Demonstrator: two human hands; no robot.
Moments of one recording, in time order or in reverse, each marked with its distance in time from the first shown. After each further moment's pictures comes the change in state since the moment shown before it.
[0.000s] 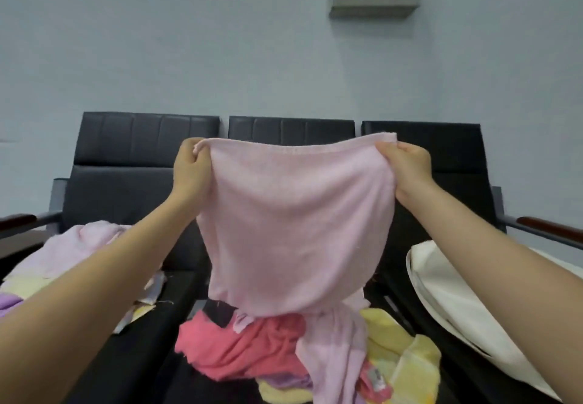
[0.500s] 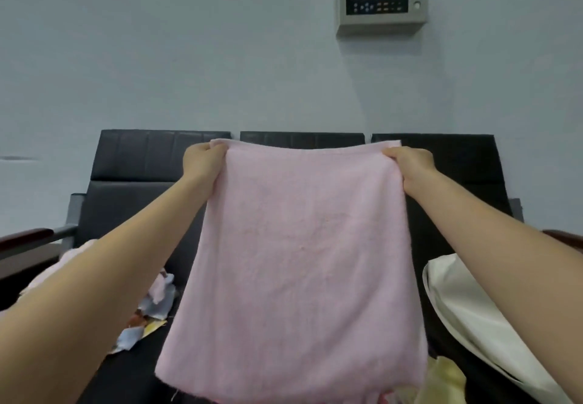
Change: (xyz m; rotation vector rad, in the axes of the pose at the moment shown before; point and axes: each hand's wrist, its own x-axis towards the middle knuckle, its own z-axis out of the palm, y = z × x) left_hand 0.052 0.017 0.003 0.023 -0.009 -0.187; right_hand 0.047 -0.009 0.021 0.058 0.002 0.164
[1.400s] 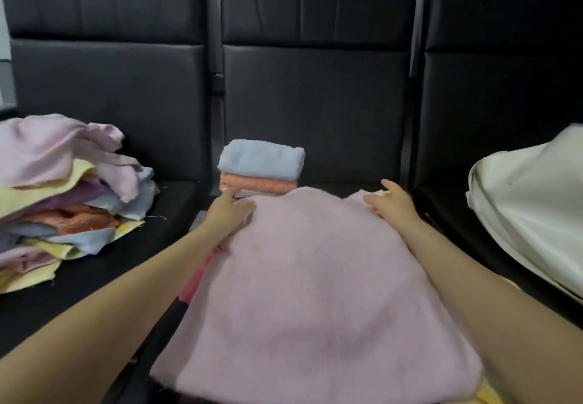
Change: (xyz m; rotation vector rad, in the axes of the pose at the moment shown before) left_hand -0.067 -0.328 0.044 0.484 -0.440 -0.356; right_hand 0.013 0.325 0.005 -0.592 -0.226 0.315
